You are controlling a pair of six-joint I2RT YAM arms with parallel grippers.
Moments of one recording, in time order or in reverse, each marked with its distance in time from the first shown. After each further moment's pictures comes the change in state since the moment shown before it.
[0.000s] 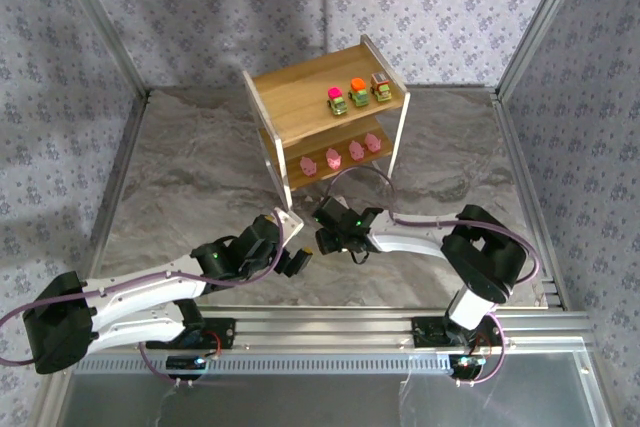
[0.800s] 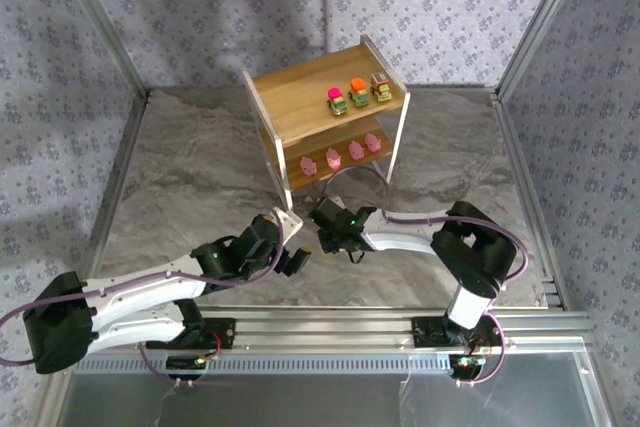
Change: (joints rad) left arm 0.000 0.000 0.000 -0.008 -0.029 0.000; right arm 0.008 0.055 0.034 -0.013 0.031 -0.021
